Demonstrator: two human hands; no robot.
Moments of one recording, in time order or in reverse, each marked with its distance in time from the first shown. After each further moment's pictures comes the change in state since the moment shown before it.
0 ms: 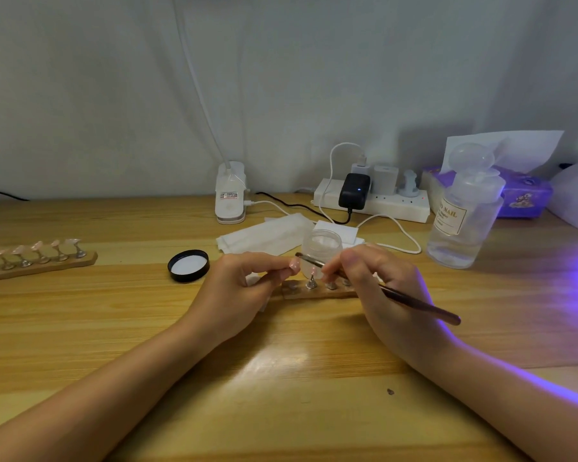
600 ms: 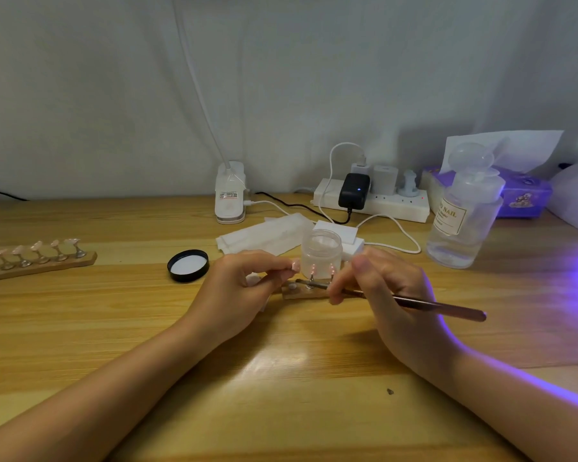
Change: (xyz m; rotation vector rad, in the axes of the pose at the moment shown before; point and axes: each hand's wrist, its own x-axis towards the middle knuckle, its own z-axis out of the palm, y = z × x) left_hand 0.000 0.005 0.000 0.009 0.003 -0.007; right_hand -0.004 0.001 -0.002 0.051 0.004 -0.062
